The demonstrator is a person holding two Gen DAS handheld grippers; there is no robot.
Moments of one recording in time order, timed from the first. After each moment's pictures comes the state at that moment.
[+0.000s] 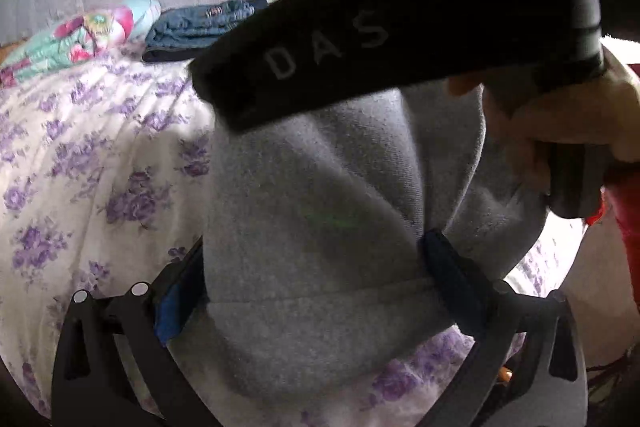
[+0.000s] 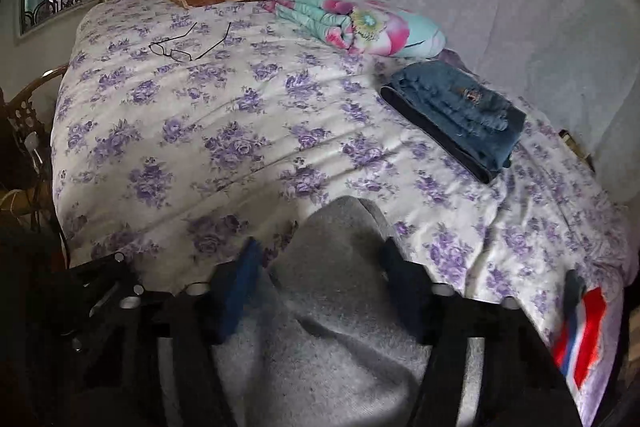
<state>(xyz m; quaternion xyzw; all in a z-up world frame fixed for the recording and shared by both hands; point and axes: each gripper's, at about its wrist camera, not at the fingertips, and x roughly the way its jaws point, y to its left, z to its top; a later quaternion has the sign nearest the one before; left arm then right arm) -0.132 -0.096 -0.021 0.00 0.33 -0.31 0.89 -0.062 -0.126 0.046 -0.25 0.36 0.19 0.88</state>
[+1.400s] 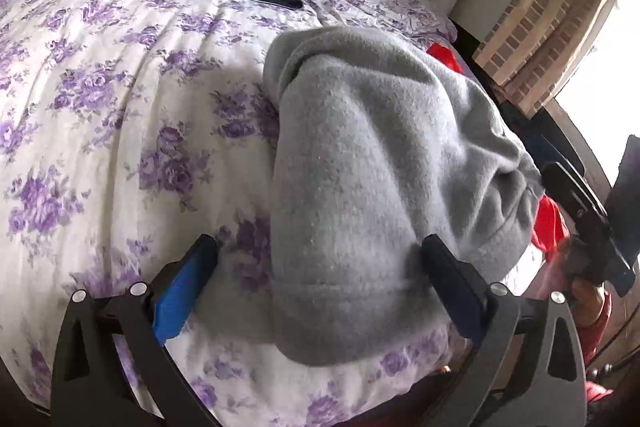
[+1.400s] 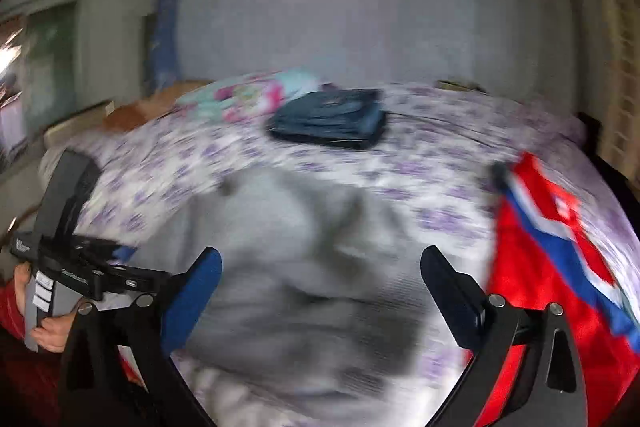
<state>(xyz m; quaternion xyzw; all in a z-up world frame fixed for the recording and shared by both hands) -0.098 -0.059 -0.010 -0.09 0.45 -0.31 0.83 -0.196 -0.300 0.052 -0.02 0.23 0.06 0.97</state>
